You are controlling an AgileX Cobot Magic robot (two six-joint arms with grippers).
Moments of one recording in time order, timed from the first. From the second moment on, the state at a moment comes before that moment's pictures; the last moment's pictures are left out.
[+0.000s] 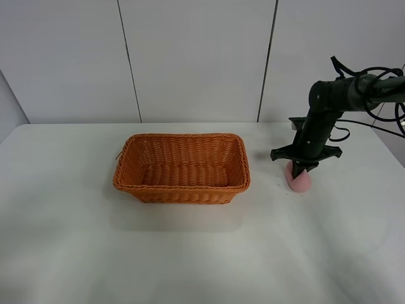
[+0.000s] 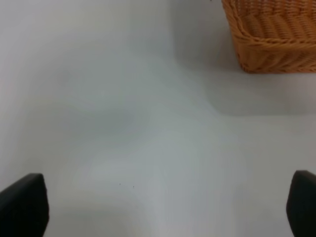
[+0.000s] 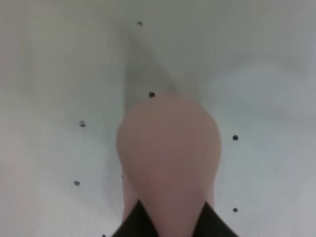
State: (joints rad) left arm -0.02 -0.01 -0.49 0.01 1.05 0.02; right arm 0.11 2.23 -1.59 0.03 0.97 0.00
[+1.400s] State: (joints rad) left arm -0.02 -0.01 -0.49 0.01 1.05 0.02; right arm 0.50 2.08 -1.98 0.00 1.22 0.00
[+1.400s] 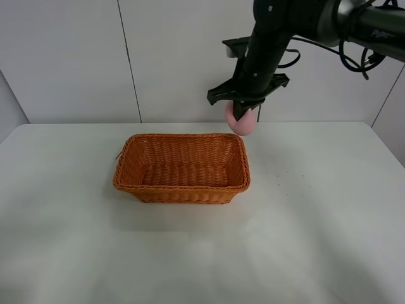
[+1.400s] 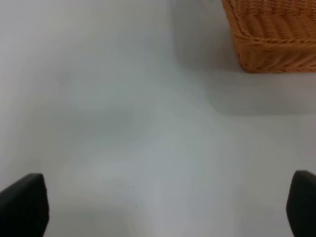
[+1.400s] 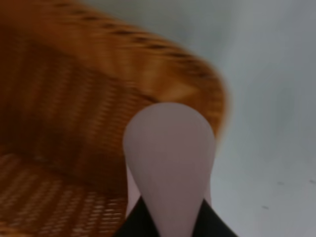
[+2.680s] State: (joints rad) left arm -0.02 -0.01 -0.49 0.01 1.05 0.02; right arm 0.65 2.33 -2.09 0.02 1.07 0.06
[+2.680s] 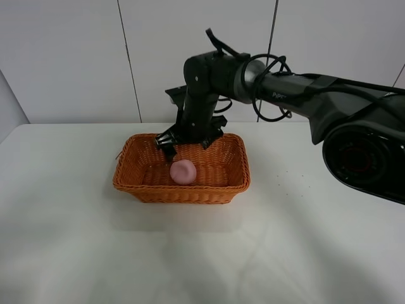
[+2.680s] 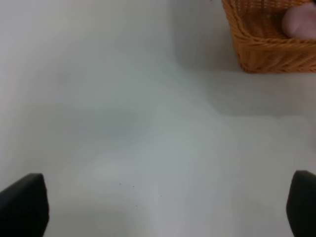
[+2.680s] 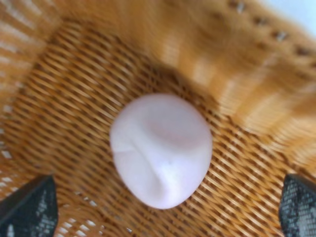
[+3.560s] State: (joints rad) left arm -0.02 -0.01 -0.49 0.01 1.05 0.02; right arm 0.37 2.29 -2.36 -0.05 1.22 0.05
